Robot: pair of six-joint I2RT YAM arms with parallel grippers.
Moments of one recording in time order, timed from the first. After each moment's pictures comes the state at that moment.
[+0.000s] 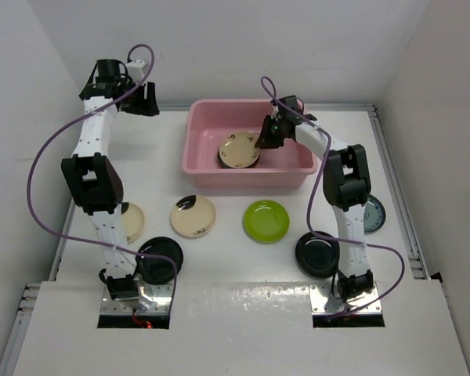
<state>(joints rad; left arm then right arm) 0.12 2.14 2.18 -0.78 0.39 0.21 0.27 2.31 1.84 -0.42 -0.31 0.43</state>
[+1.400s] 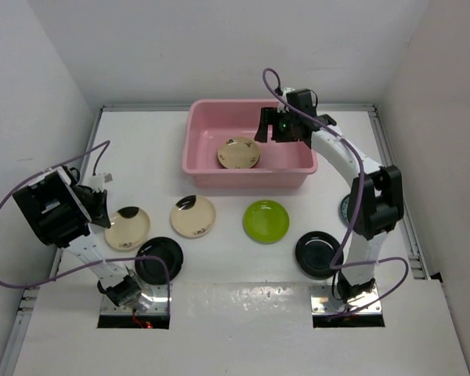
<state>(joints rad) 0.65 1.84 1.13 -0.92 0.29 0.72 0.32 1.91 1.59 -0.40 -0.21 0.25</state>
